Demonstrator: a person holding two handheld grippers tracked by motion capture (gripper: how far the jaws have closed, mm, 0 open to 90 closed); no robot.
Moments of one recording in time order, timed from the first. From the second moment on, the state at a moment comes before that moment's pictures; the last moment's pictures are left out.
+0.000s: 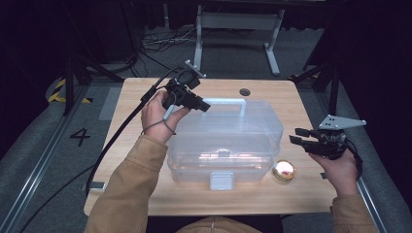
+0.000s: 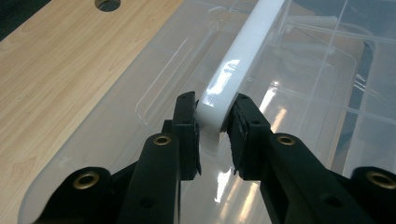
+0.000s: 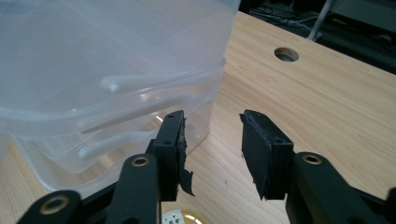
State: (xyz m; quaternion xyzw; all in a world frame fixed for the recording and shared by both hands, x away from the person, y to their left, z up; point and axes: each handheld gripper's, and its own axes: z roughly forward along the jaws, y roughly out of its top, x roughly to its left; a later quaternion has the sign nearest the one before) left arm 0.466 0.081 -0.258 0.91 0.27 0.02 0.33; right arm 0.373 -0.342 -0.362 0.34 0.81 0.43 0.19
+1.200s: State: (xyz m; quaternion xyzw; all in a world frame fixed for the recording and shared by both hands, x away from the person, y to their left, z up) left arm 0.488 0.083 -0.248 0.90 0.29 0.00 0.33; right arm 0.364 -0.319 -0.371 0.23 0.84 0.47 0.13
